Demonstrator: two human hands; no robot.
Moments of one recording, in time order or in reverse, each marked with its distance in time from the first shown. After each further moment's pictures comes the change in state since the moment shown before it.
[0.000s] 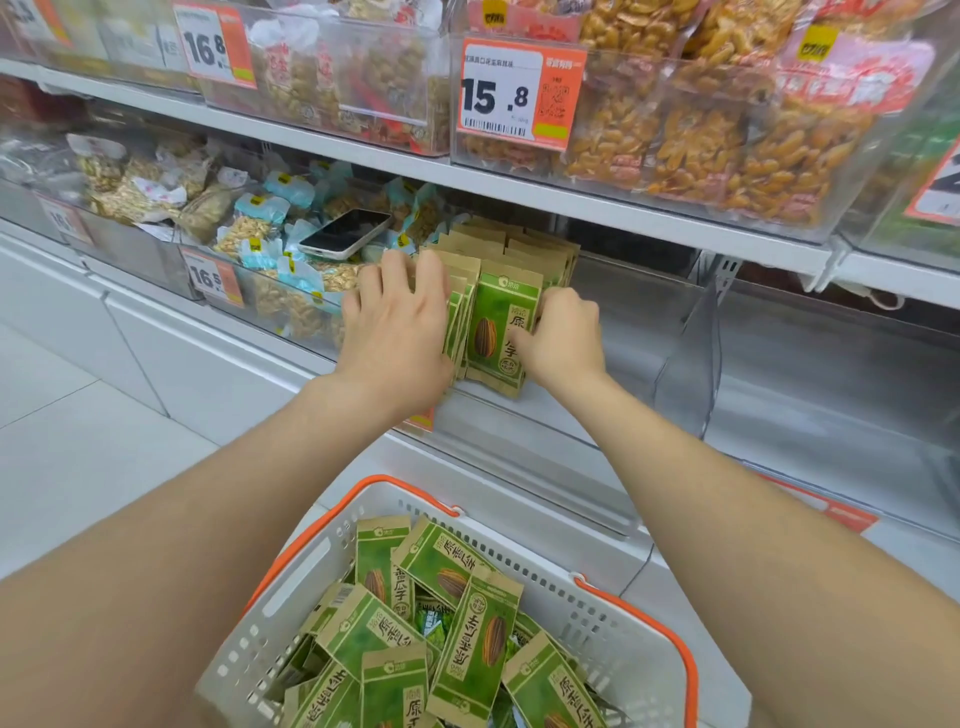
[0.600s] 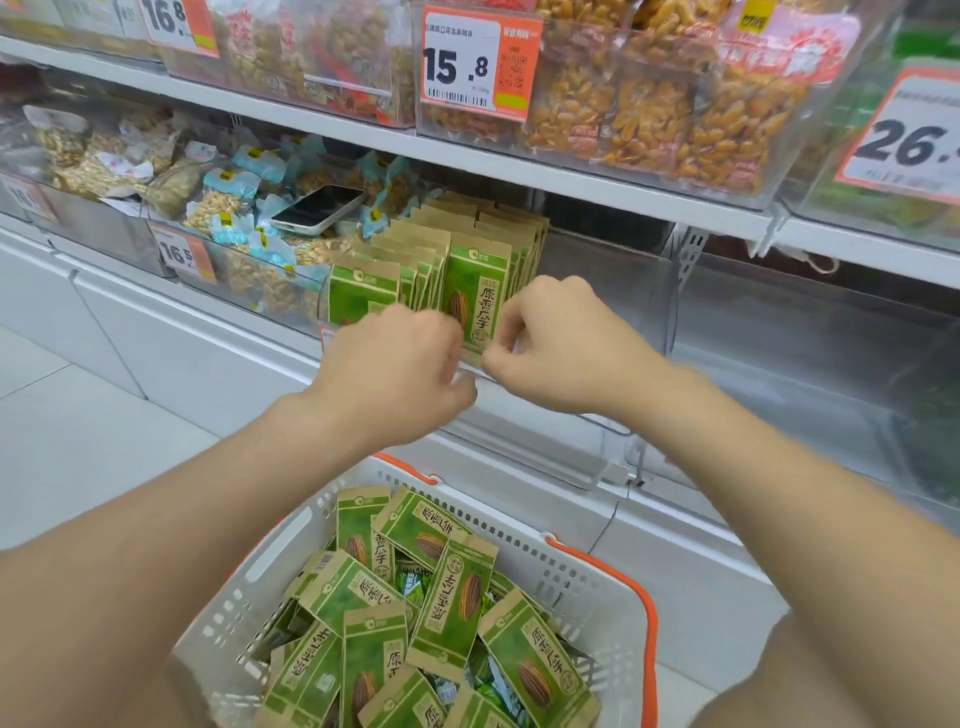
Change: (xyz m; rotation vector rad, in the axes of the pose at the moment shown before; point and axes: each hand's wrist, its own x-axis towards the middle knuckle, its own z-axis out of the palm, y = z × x) left_hand -0.045 0.032 -0.026 -0.080 -0.177 0.143; right_hand -0.082 -0.027 -0.101 -0.258 -0.313 -0.394
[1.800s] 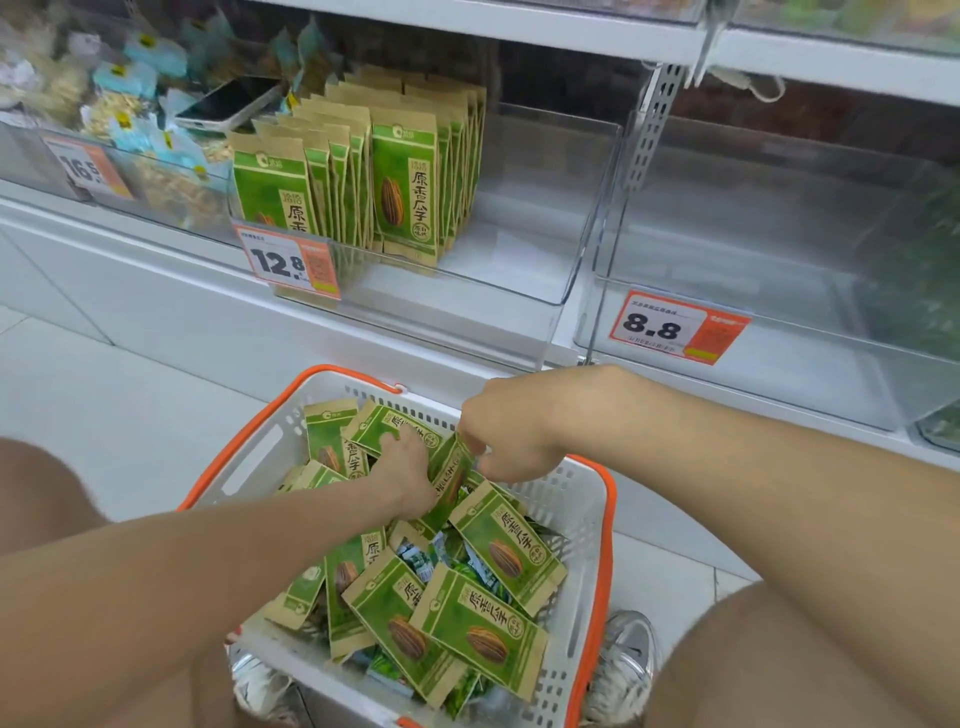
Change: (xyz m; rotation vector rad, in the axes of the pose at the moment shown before) left_hand -0.110 0.032 0.200 -0.159 -0.831 -0.481; right_hand -0.095 0.024 0.074 -0.340 -0.884 -0.153
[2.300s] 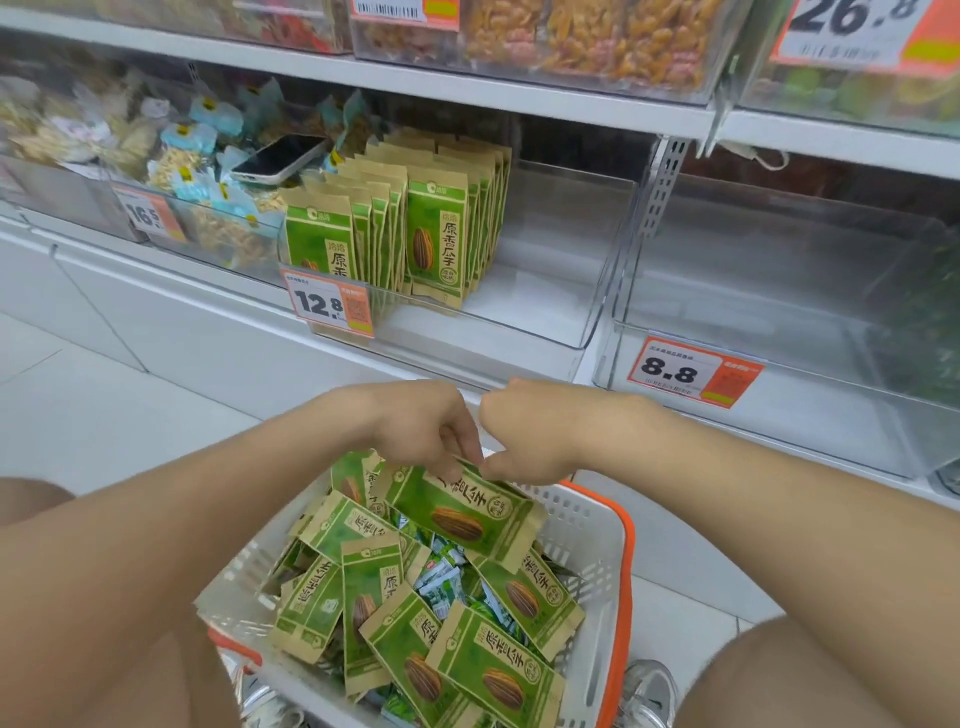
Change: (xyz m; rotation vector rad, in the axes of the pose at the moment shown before) left_hand -0.060 0.026 -0.142 0.132 -0.201 0.509; right_hand -0.013 0.002 -0.025 0.088 0.194 0.003
